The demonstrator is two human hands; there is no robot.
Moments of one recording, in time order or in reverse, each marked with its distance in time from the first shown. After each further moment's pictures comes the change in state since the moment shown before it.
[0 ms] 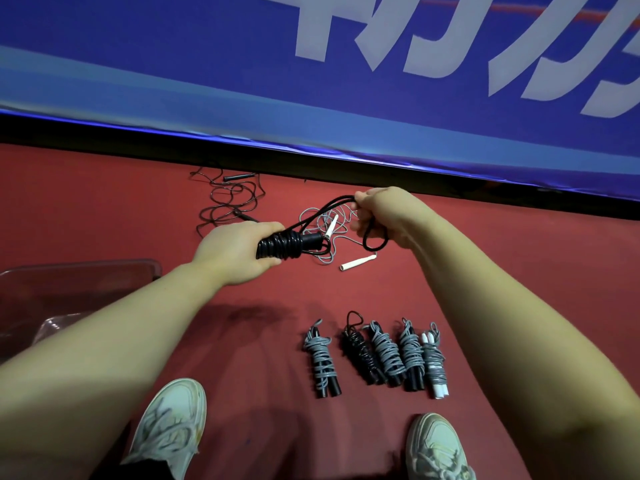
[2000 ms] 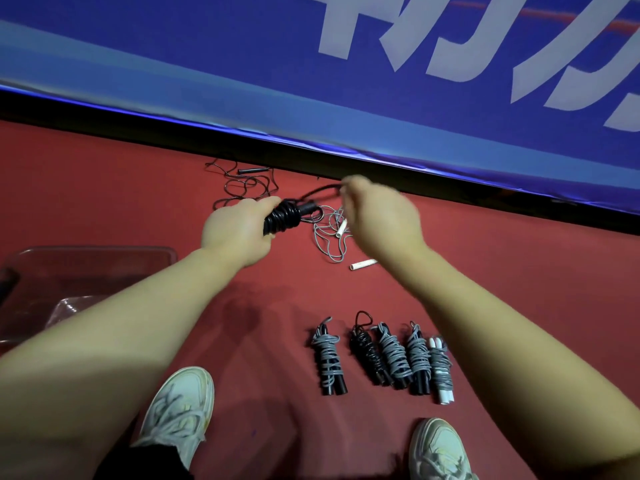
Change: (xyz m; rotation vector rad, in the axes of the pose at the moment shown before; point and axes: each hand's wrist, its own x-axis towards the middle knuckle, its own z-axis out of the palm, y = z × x) left_hand 0.000 -0.010 -0.010 0.092 0.119 -0.209; right_hand -0.031 -0.008 0.050 -1.014 0.412 -0.615
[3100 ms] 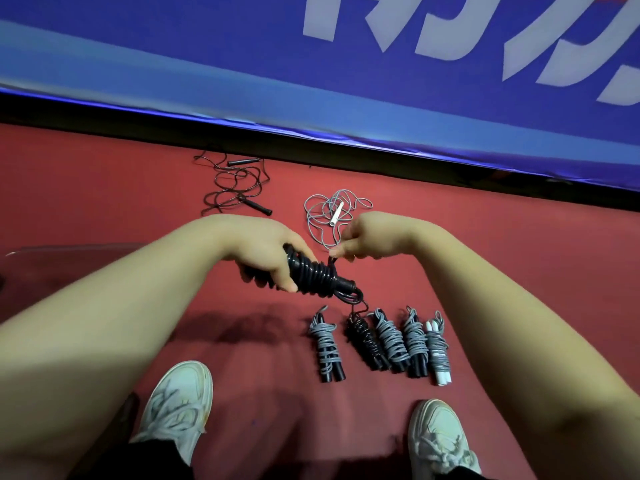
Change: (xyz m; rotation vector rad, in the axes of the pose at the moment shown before) left_hand -0.008 0.043 -0.040 -0.420 -0.950 0.121; right_hand 0.006 0.051 0.025 0.208 -0.863 -0.054
